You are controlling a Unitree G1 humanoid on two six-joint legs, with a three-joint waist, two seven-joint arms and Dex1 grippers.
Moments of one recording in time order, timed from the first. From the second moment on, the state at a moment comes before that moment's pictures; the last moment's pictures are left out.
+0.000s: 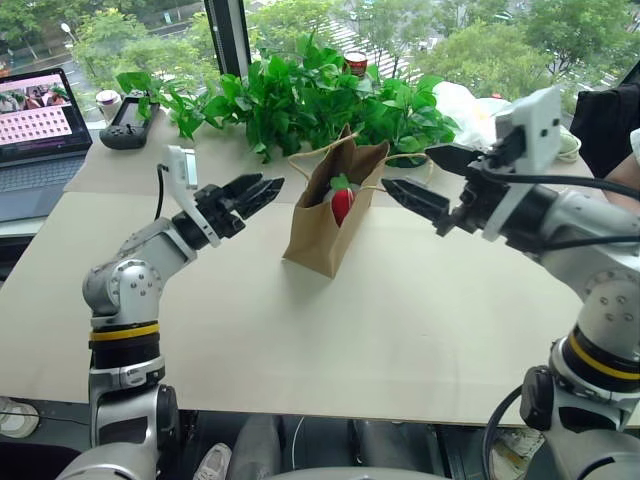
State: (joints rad) left arm -0.53 0.43 0.27 -0.03 -0.78 0.77 -0.67; right arm -0.63 -0.59 -0.33 -0.68 0.72 1.26 0.54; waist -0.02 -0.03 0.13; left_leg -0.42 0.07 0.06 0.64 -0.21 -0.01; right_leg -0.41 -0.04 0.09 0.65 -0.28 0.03
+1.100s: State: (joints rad) left arm -0.46 0.44 0.00 0.04 -0.45 0.44 -0.86; right arm -0.75 -0.43 0.23 -0.26 0.41 1.03 0.47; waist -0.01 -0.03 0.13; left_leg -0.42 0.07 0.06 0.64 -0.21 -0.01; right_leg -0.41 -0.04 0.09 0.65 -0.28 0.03
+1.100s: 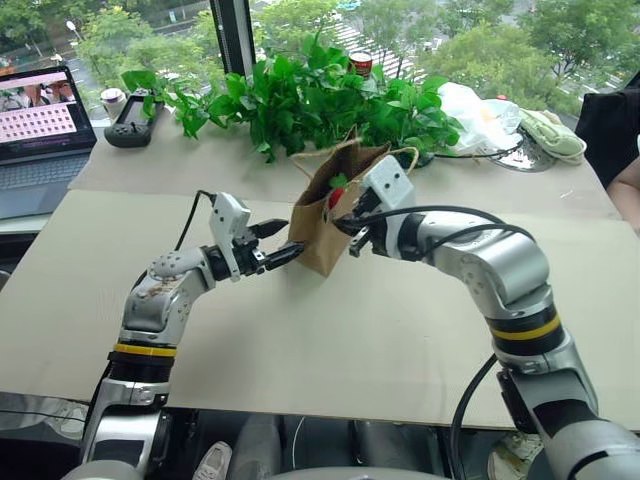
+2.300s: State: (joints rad) left arm -0.50 0.23 -0.06 0.17 -0.25 0.27 -0.61; right arm -0.78 -0.32 0.23 -0.21 0.32 1.03 0.47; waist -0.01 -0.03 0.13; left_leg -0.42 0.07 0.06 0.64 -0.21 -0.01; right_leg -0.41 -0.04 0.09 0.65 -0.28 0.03
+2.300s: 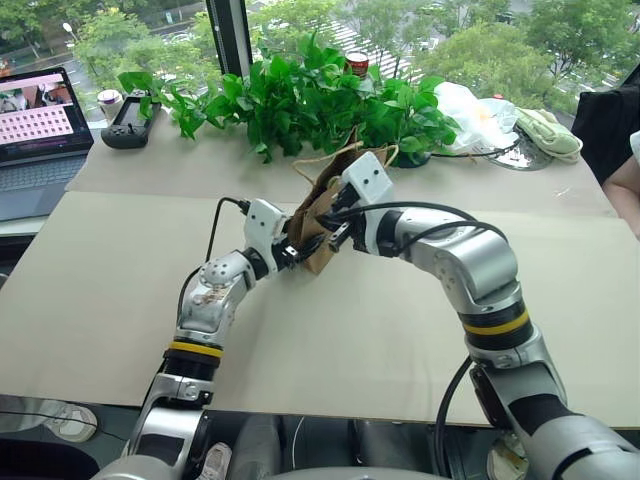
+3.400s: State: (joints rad) left arm -0.55 0.37 0.05 0.17 -0.41 0.32 -0.85; right arm -0.40 -0.72 -0.22 -0.59 0.60 1.01 0.76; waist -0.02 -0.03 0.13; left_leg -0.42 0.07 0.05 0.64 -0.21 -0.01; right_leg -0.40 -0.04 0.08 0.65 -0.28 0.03
